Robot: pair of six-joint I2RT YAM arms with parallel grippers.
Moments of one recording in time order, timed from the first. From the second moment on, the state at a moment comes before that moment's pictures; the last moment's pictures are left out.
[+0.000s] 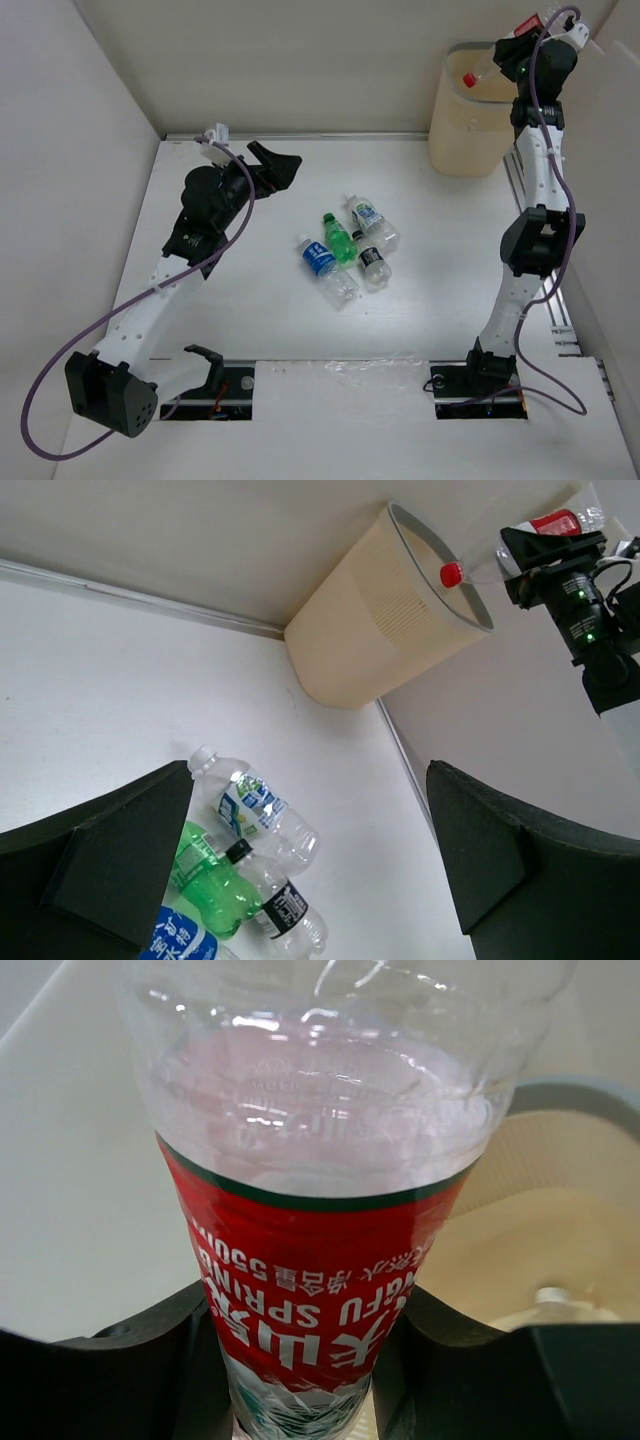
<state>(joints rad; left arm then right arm) -0.37 1.09 1.01 0.10 0.12 -0.72 -0.17 2.13 2.28 -0.02 -0.08 0.60</state>
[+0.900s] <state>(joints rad) -0.64 1.34 0.96 -0.28 -0.18 -1.09 0.10 1.70 1.86 -0.23 0.08 0.39</state>
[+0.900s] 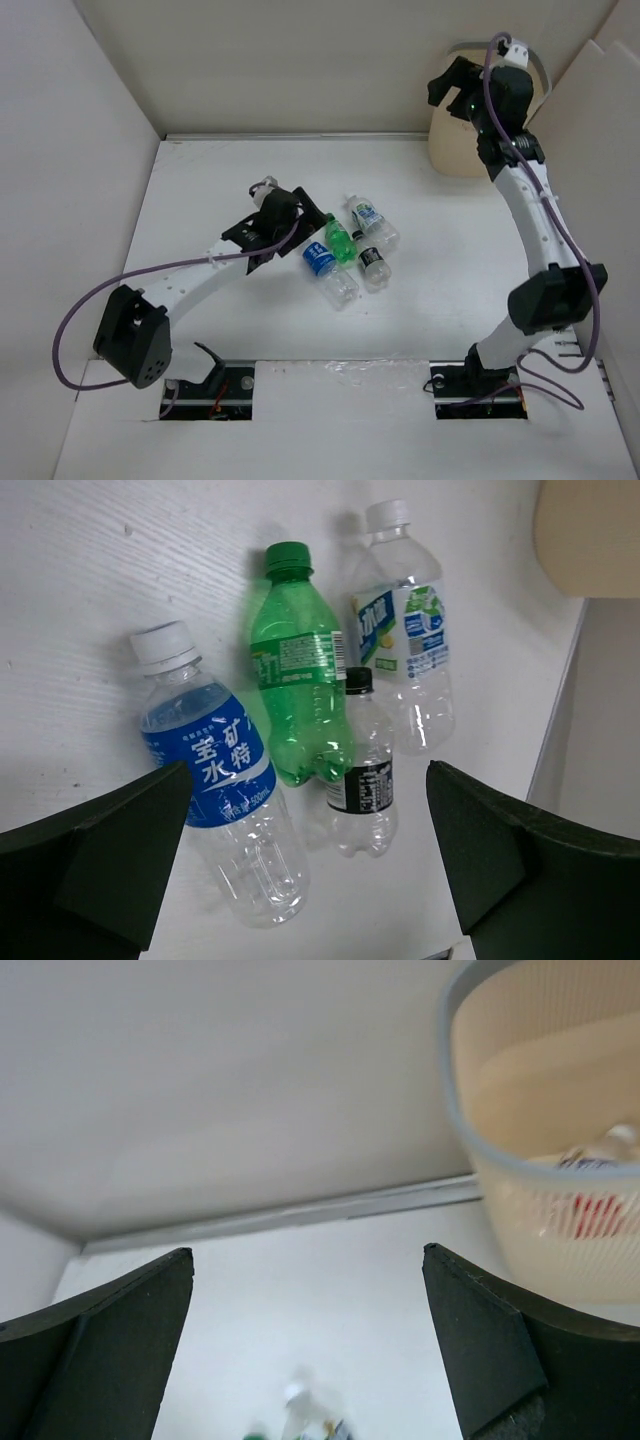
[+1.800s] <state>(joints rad) -0.68 1.68 0.96 -0.35 -0.19 -1.33 0.13 1.36 1.36 -0.07 -0.23 0.47</state>
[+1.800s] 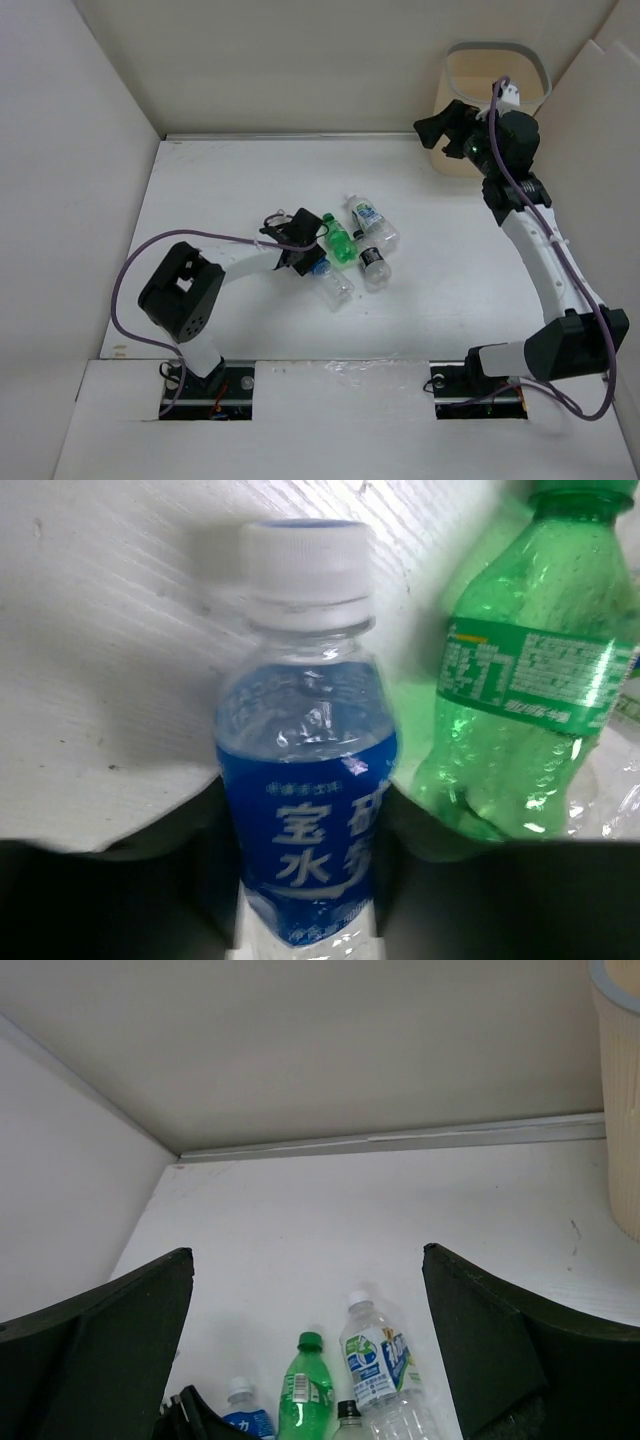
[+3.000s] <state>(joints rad) -0.68 1.33 1.38 -0.12 -0.25 -0.74 0.52 1.55 1.20 0.40 -0.89 0.47</state>
